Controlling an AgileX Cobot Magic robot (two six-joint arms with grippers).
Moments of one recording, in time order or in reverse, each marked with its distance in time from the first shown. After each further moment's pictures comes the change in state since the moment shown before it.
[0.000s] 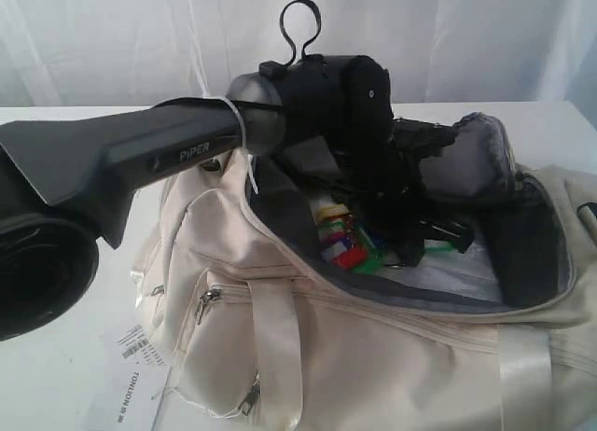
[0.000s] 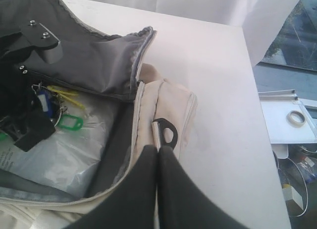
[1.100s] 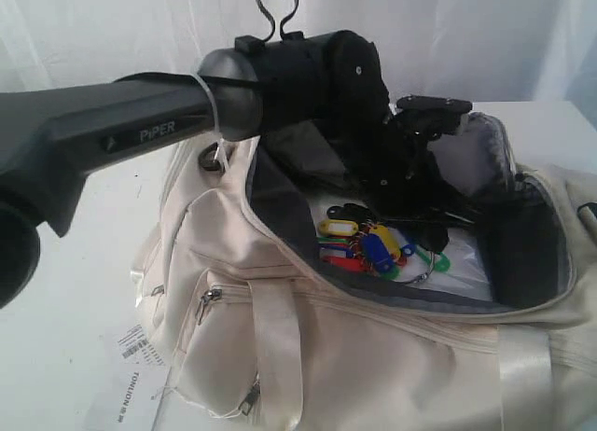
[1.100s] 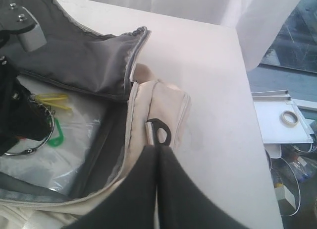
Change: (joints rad) left arm -0.004 -0.107 0.126 -0.140 -0.114 0.124; right arm 0.000 0.000 -0.004 -0.020 0.011 0.000
